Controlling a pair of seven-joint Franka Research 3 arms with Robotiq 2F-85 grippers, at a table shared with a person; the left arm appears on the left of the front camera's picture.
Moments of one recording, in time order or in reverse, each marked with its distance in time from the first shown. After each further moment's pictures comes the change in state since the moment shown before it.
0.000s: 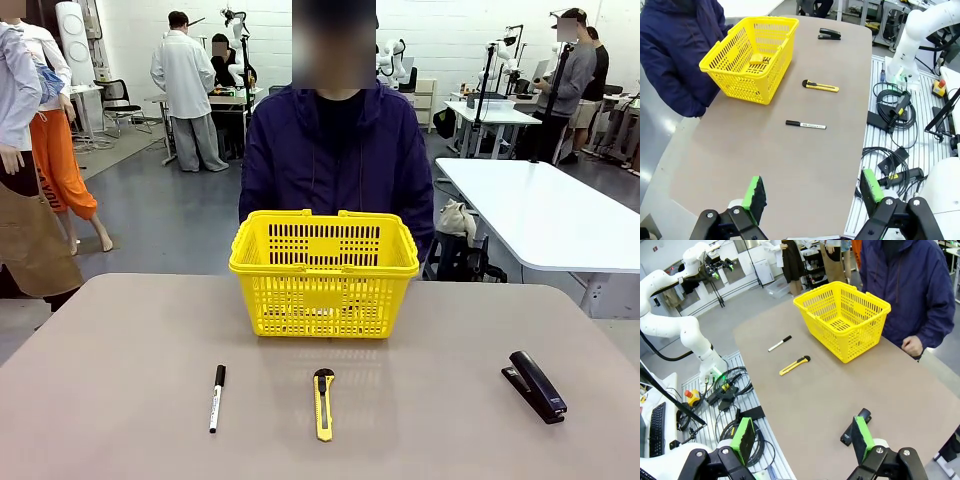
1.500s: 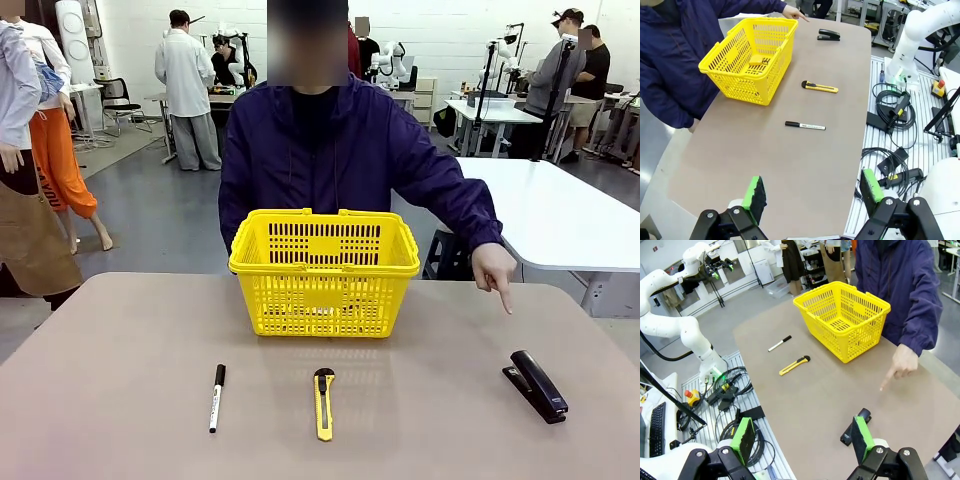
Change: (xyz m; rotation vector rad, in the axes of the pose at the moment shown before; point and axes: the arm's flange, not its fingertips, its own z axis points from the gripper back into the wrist) left arm 0.000 0.000 0.000 -0.003 -0.004 -0.002; right arm 0.000 0.000 0.000 -0.001 0.000 0.000
